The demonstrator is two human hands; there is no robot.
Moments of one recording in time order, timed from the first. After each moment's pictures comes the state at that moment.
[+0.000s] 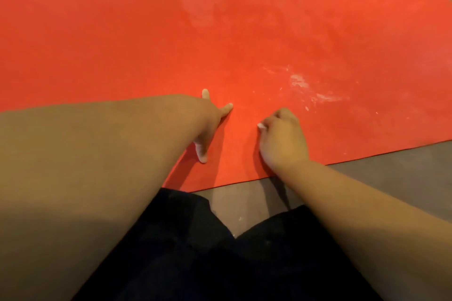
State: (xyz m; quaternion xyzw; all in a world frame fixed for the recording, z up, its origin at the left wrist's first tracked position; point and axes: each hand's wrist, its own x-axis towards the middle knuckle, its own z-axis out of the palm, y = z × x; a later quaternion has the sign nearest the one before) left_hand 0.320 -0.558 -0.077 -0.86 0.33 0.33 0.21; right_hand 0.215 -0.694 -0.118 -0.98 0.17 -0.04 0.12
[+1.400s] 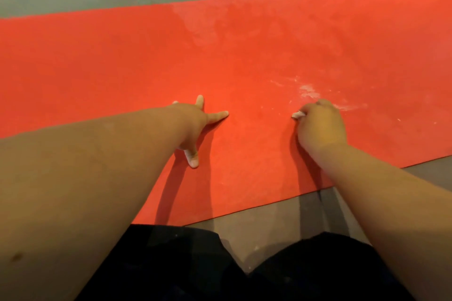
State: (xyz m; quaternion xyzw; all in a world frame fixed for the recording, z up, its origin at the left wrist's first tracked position) left_hand 0.373 -0.531 -0.088 -0.87 0.31 0.34 0.20; right_hand 0.256 -0.755 -0.121 -0.96 0.27 -0.08 0.10
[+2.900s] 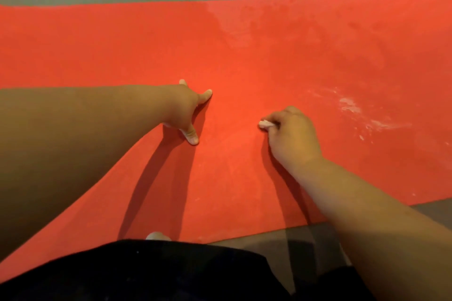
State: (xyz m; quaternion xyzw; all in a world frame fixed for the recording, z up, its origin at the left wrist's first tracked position) left_hand 0.448 -0.466 -0.101 -0.90 0.29 0.29 0.13; right_hand 0.306 -0.657 -0.130 -0.96 0.15 -0.07 0.22
